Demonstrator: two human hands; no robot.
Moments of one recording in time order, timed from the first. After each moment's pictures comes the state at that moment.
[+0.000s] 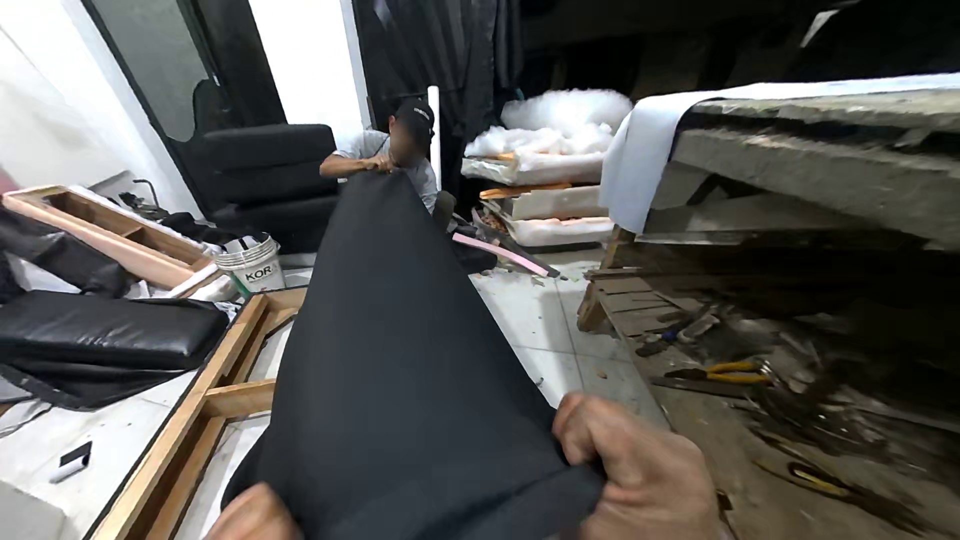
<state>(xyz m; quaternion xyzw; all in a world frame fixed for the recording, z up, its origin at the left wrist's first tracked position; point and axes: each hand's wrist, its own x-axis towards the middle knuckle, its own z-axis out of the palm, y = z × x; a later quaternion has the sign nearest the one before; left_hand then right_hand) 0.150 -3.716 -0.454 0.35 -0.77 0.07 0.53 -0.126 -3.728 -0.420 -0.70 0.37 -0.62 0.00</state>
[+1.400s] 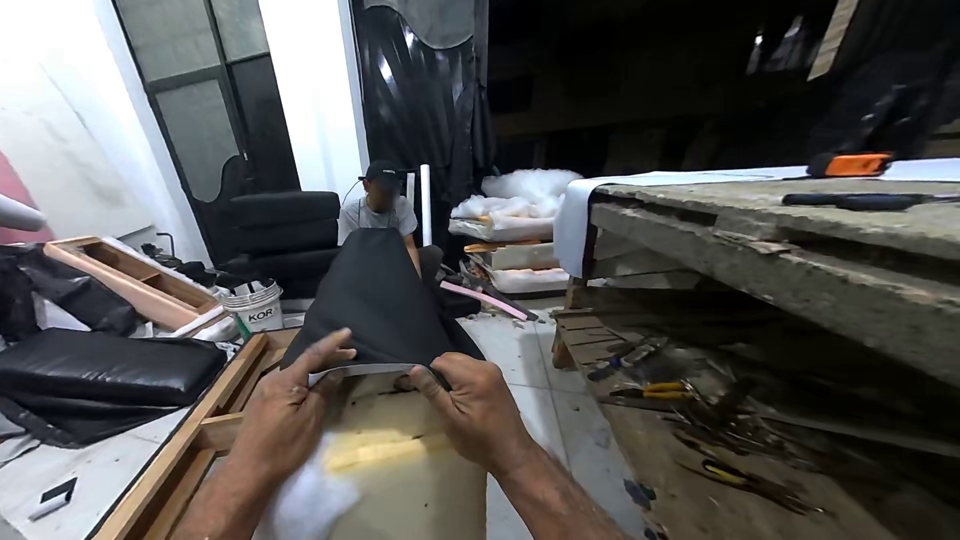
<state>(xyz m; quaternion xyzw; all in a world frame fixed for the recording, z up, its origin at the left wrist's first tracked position) 0.124 -3.732 -0.413 0.41 -0.78 -0.02 0.47 -0.122 -3.718 -0.423 -0.74 0.39 -0.55 -0.01</state>
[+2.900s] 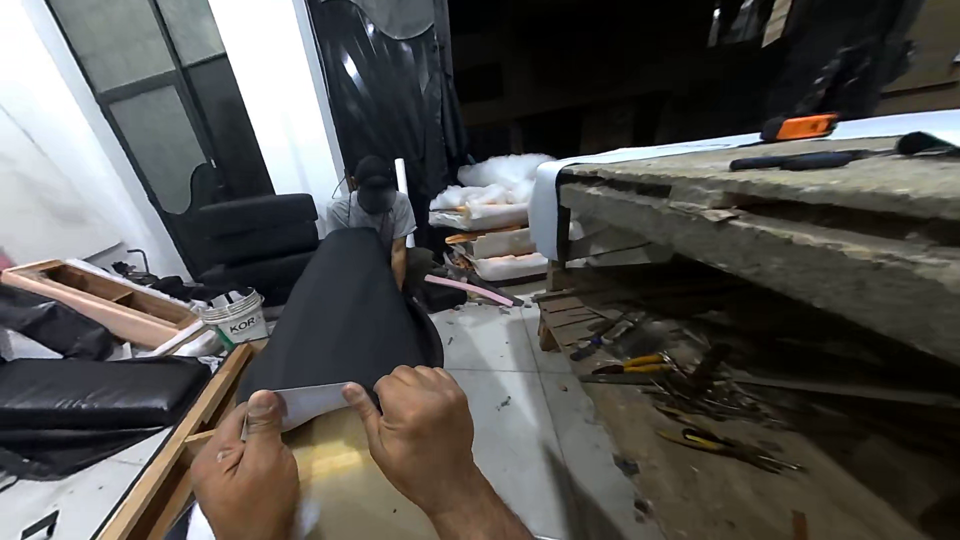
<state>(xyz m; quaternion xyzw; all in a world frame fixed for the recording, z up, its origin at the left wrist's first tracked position) 0.053 -3.700 -0.432 0.40 -0.53 -0.02 0.75 -0.093 -3.707 -0.428 -0.65 0.44 -0.59 -0.21</state>
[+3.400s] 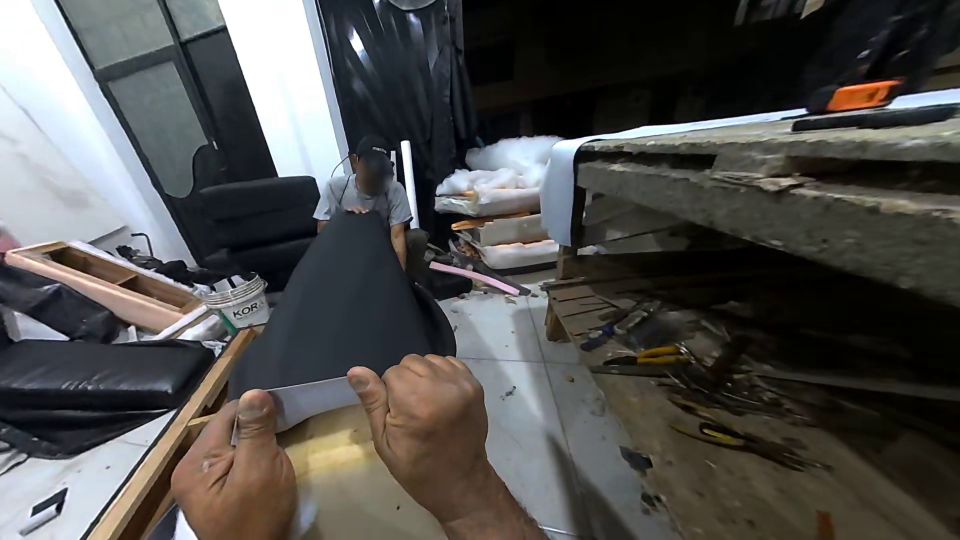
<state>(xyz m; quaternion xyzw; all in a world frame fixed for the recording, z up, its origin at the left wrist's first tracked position) 0.054 -3.695 -0.444 0.39 -0.52 -0.01 0.76 -0.091 -3.707 -0.436 -0.63 0.42 -0.61 -0.24</state>
